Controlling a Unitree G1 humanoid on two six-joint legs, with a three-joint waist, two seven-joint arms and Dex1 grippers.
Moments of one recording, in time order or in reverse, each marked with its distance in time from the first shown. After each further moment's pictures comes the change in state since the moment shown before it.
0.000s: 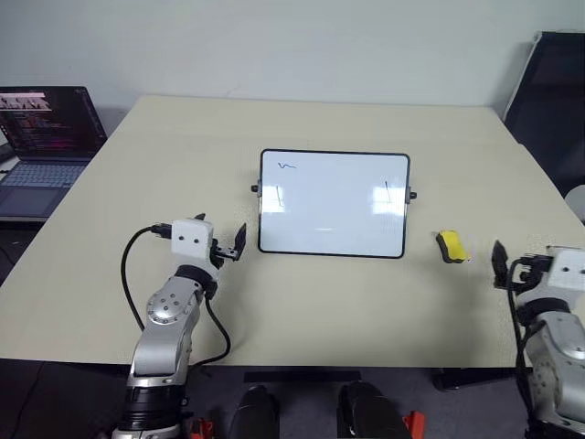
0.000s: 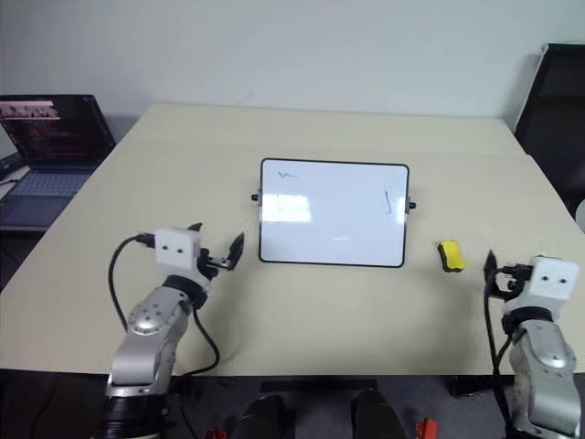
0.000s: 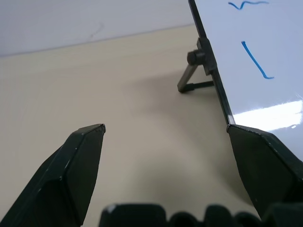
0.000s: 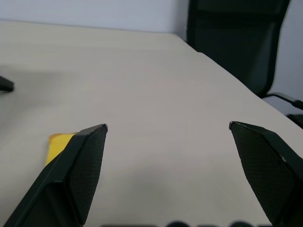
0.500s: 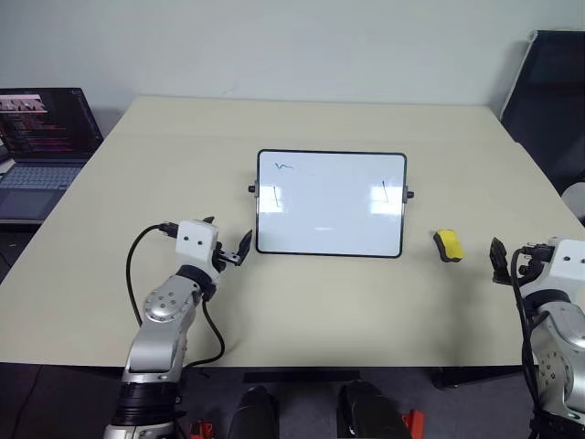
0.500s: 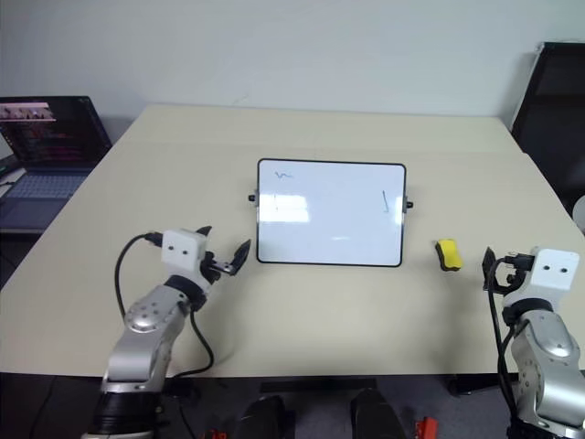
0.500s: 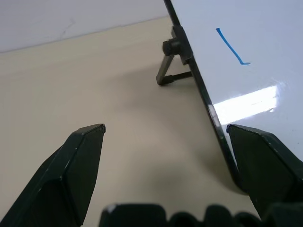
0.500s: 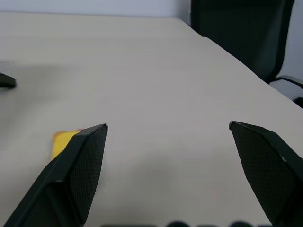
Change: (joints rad) left arm -0.014 0.077 0.026 0.047 -0.055 -0.020 -0.126; right arm -0.060 -0.039 0.020 -0.029 0.046 0.154 0.009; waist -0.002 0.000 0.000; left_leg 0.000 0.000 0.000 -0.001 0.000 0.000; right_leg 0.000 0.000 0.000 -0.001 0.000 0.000
